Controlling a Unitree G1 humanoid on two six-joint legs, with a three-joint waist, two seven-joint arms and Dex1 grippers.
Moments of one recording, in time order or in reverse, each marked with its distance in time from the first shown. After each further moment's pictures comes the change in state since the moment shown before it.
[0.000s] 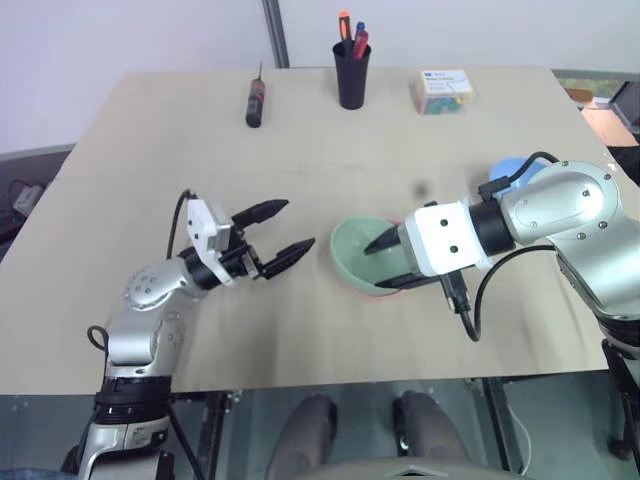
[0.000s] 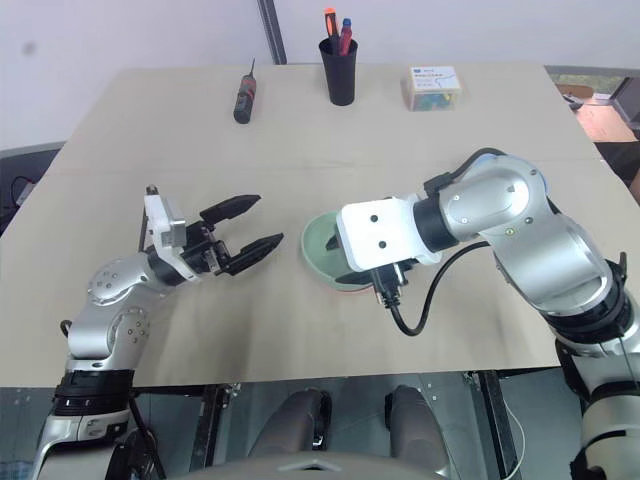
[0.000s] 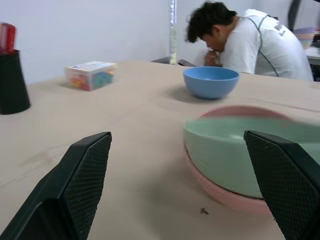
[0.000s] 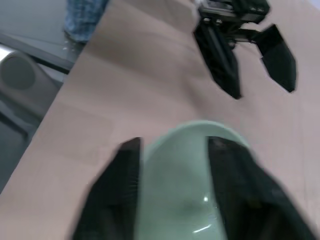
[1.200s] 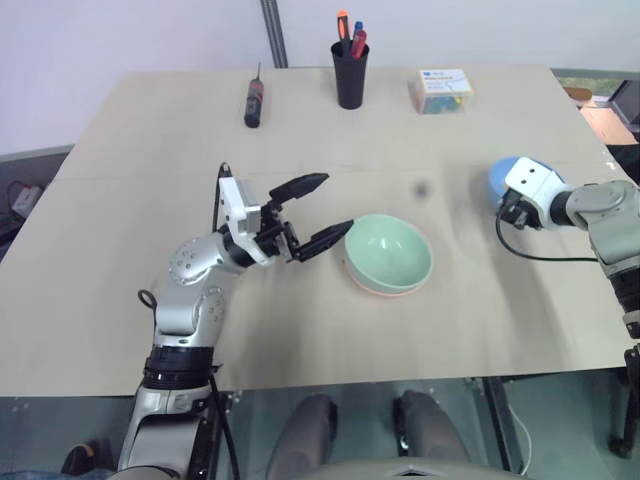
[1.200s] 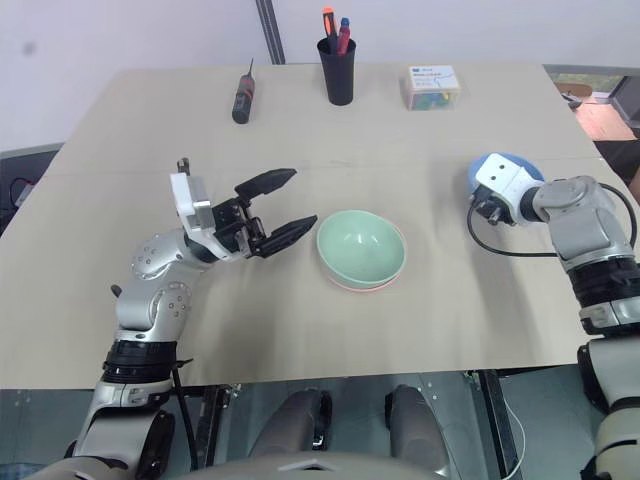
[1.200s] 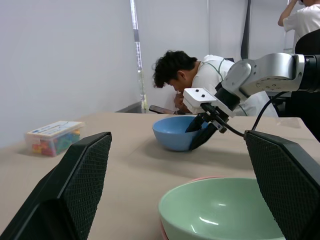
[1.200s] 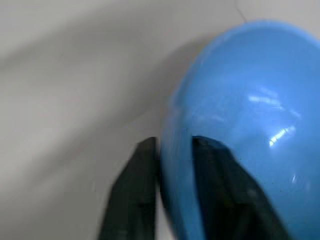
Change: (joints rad) left arm -0.150 -0.141 -0.078 0.034 0.006 -0.082 -0.041; right arm 0.067 -0.058 -0.086 1.022 -0.305 -0.281 -0.403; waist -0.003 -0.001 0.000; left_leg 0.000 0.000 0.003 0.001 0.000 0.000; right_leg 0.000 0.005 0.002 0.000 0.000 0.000
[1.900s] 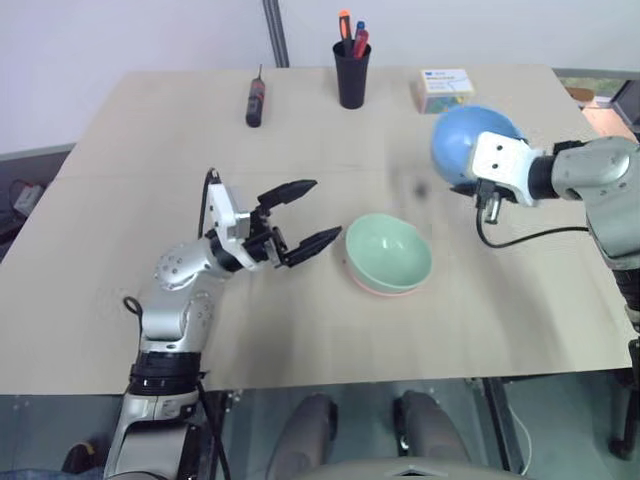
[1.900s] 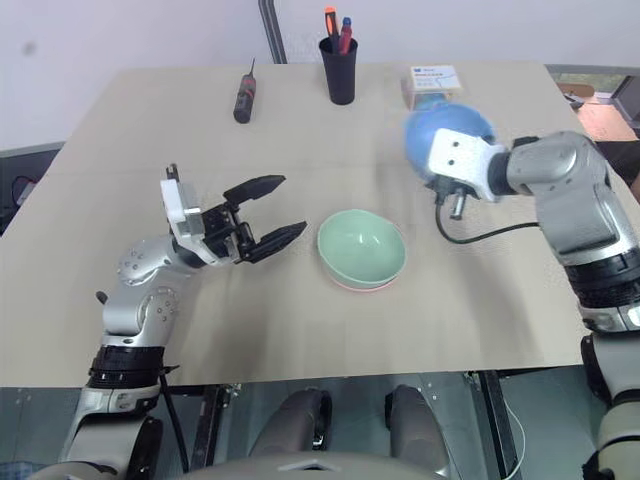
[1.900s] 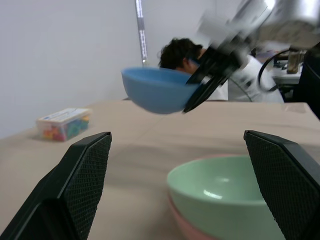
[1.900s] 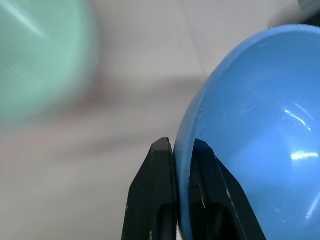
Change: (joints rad) left arm 0.036 0.067 0.031 0.036 0.001 -0.023 -0.036; right arm -0.047 -0.022 0.004 -0.648 0.118 0.078 0.295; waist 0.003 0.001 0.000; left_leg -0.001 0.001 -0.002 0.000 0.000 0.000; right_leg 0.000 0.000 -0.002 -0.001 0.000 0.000
